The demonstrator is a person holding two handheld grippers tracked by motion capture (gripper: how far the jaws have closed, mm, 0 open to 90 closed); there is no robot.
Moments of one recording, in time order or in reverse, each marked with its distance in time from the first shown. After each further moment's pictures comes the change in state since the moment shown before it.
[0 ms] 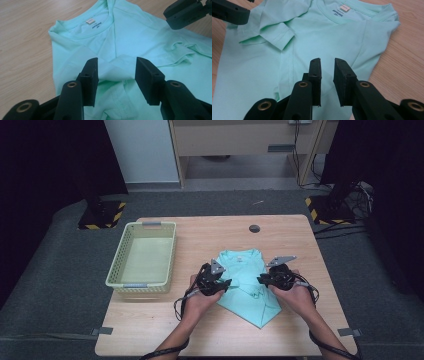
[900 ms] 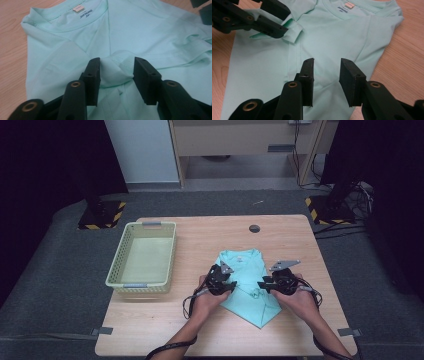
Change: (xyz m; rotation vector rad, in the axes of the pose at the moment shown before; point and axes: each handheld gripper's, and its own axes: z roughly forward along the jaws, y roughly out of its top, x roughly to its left) left arm -0.005 0.002 0.041 0.077 -0.011 0.023; right arm 0.005 -0.011 -0.010 -0.019 0.020 0.001
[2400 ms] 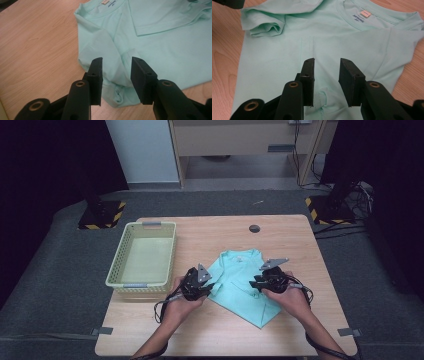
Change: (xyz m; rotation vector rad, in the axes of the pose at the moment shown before) left arm 0.021 -0.032 -0.080 -0.005 0.086 0.135; right arm 0.016 0.018 0.016 0.020 0.024 -0.049
